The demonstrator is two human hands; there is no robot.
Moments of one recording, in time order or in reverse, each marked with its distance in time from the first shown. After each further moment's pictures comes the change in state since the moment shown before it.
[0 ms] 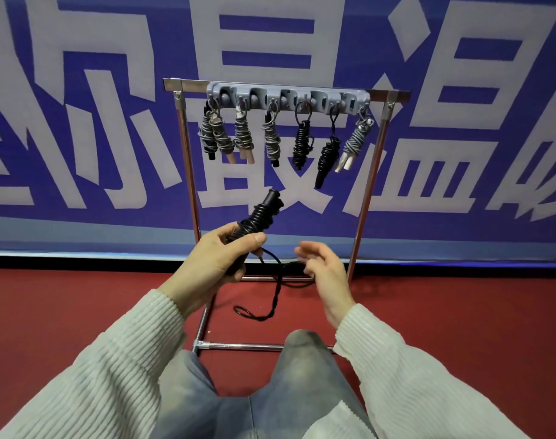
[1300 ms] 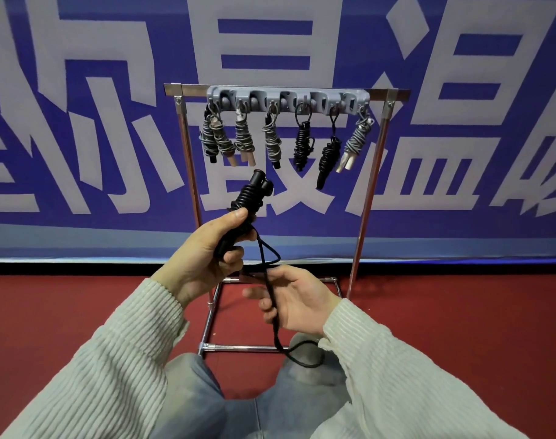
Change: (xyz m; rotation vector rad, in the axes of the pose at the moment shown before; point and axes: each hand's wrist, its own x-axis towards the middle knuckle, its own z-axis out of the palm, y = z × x) left_hand 0.007 0.015 -0.010 -0.287 -0.057 -0.093; right_hand -0.017 -0.014 0.037 0.537 -0.728 0.641
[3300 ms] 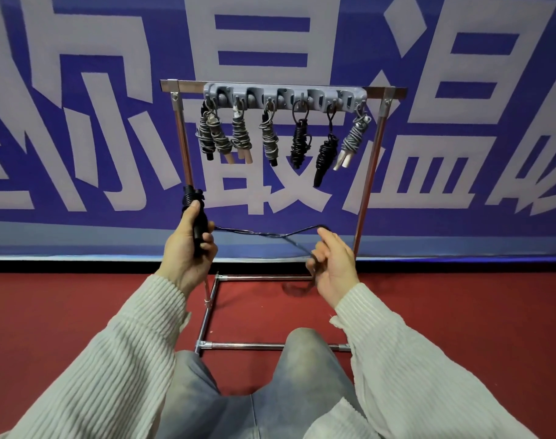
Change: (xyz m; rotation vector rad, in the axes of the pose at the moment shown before) left_hand 0.047 -0.028 -0.048 -0.450 0.377 0.115; right_hand -0.009 -0.036 -0.032 0.174 0.652 -0.753
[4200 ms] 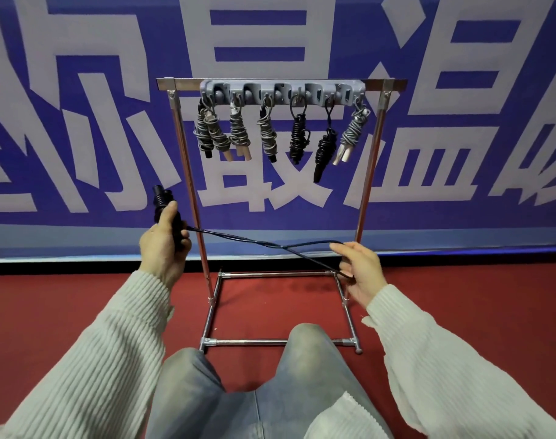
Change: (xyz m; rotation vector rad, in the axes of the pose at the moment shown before) left_hand 0.016 0.020 -0.025 0.106 0.204 0.206; right_hand 0.022 -0.017 -0.063 -0.460 0.038 -0.043
